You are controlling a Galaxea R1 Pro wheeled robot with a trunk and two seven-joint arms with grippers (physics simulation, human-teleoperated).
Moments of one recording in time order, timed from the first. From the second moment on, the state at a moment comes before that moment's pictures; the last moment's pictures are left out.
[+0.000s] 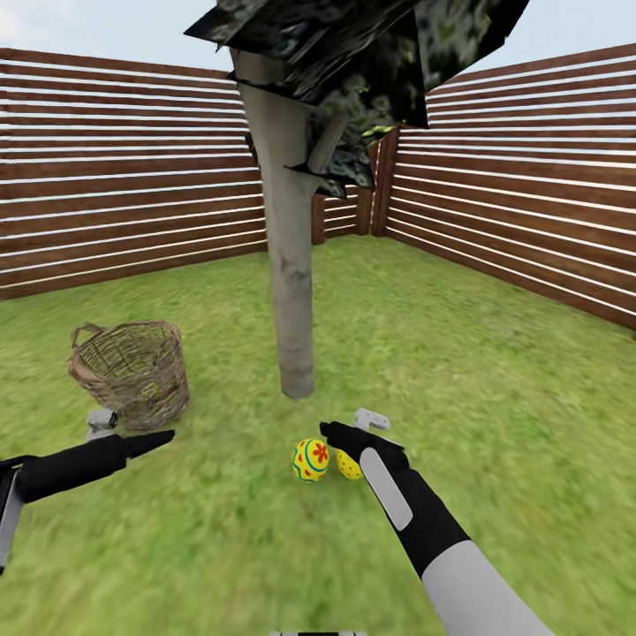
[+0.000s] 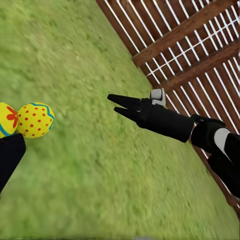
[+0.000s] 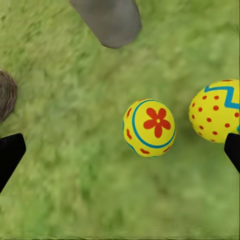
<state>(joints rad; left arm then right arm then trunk) -0.45 0.31 0.45 -1.34 0.05 1.04 -1.47 -0.64 0.16 0.31 -0.99 -0.66 0.45 -0.35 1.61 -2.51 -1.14</state>
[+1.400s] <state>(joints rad) -0.45 0.35 0.63 -1.23 -0.04 1.04 -1.22 -0.64 0.16 0.32 -0.96 -0.66 0.42 -0.35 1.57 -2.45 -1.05</state>
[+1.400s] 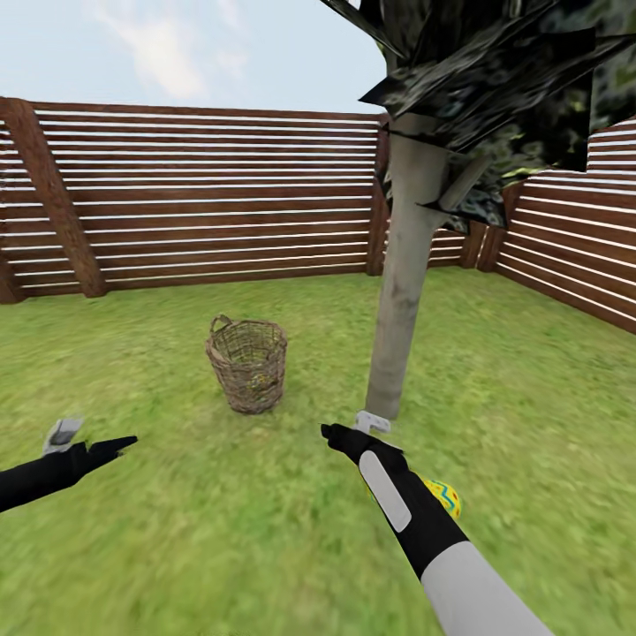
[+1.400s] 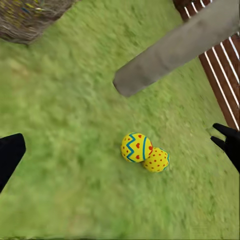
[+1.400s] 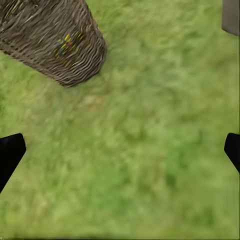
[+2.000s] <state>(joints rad) -0.46 0.35 0.63 -1.24 -0.05 1.04 -0.84 -0.64 0.16 0.32 -0.94 -0.66 0.41 -0.35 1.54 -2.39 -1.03</state>
